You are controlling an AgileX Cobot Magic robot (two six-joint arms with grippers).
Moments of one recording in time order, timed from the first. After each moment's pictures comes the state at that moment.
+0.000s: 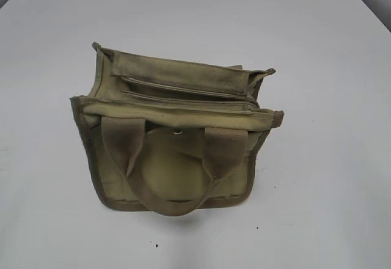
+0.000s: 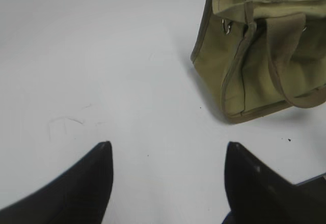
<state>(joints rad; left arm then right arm) -0.28 -0.01 -0.52 0.00 1.07 0.06 0.37 0.20 -0.49 0.15 1.10 -0.25</state>
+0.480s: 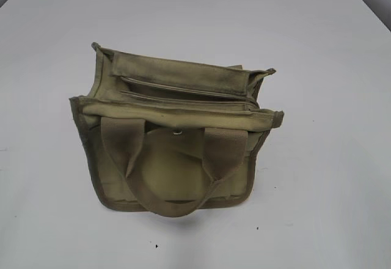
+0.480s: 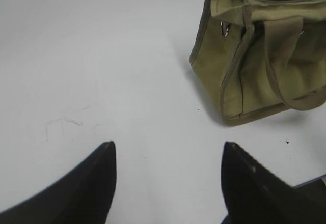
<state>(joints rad) -0.28 -0.01 -0.52 0.00 1.06 0.06 0.37 0.20 -0.48 0.16 1.10 -0.26</state>
